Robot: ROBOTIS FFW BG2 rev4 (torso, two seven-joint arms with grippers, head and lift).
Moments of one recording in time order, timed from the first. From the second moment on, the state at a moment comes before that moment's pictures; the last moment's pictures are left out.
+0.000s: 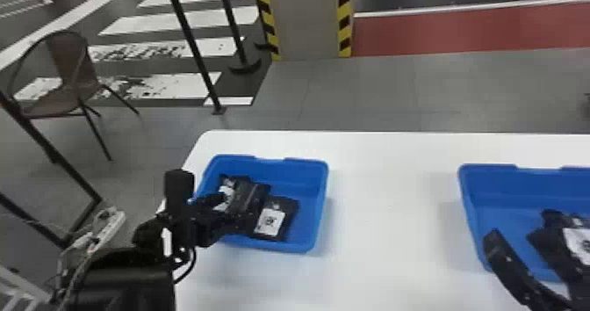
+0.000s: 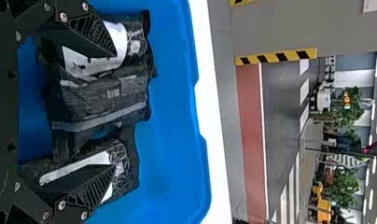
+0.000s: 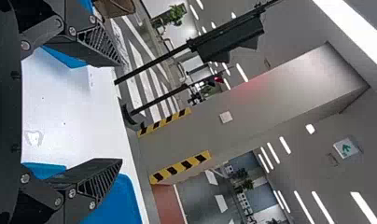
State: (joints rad) left arm 0.07 0.08 0.37 -1.64 -0.25 0.45 -0.74; right arm 0.61 -0.05 -0.04 -1.97 -0.48 -0.04 0.48
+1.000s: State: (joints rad) left arm 0.09 0.07 0.40 -1.69 -0.24 0.43 -0.80; right arm 0.60 -0.06 -0.04 -1.97 -0.50 -0.03 0.48
